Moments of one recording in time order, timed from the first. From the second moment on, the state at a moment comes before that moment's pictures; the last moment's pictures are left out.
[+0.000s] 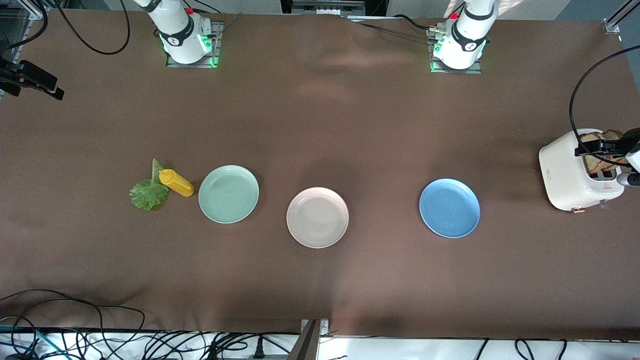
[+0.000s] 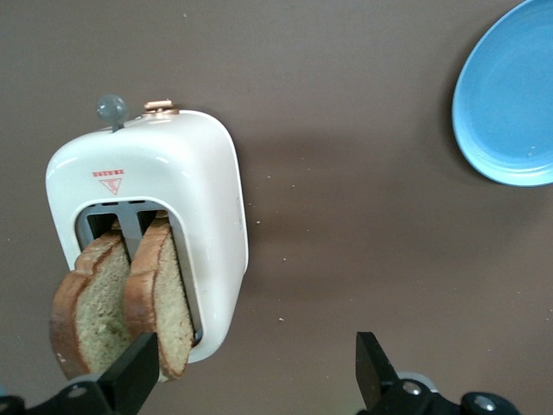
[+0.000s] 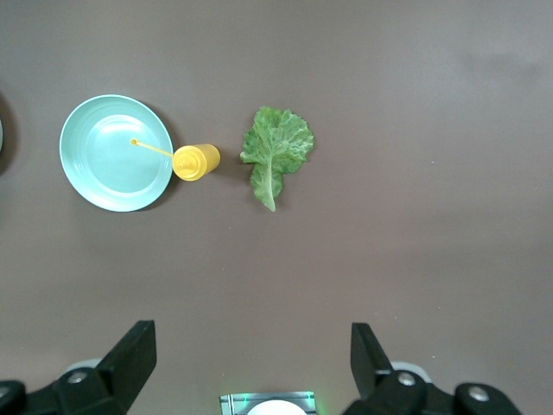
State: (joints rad) left arm 0.39 0.27 -0.09 -1.64 0.13 1.65 0.30; right arm 0.02 -0.09 -0.11 -1.63 0.00 1.48 0.00
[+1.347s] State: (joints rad) left arm 0.53 0.40 -0.10 -1.64 0.15 1.70 0.36; right arm 0.01 -0.07 -0.11 -1.63 0.00 1.49 0.00
